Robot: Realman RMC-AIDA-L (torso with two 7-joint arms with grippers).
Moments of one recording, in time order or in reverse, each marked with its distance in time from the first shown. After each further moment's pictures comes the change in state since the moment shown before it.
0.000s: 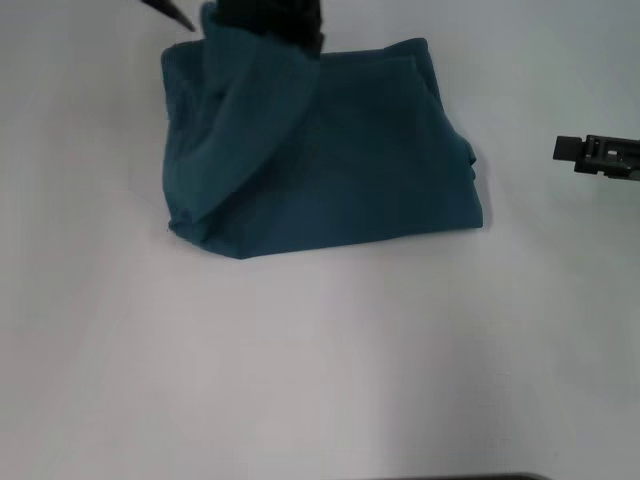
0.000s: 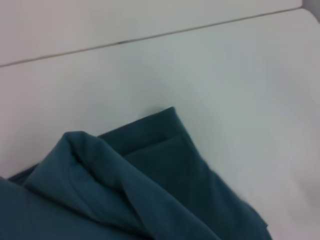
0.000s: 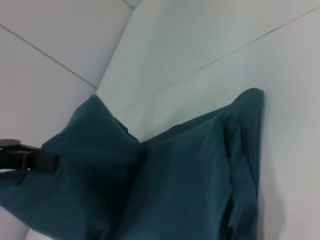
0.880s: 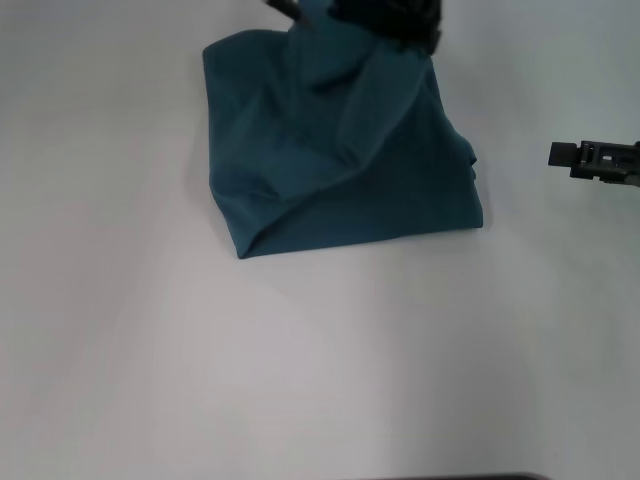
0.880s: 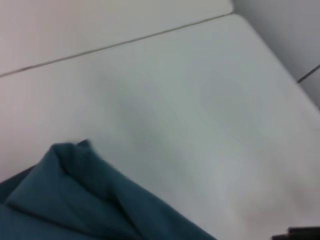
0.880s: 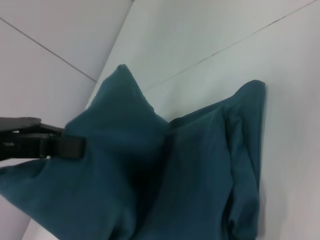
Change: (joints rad) left arm -0.103 -0.017 0.120 0.195 -0.173 -0.206 0.025; right arm 0.001 0.000 -0.021 0.003 0.000 0.005 0.006
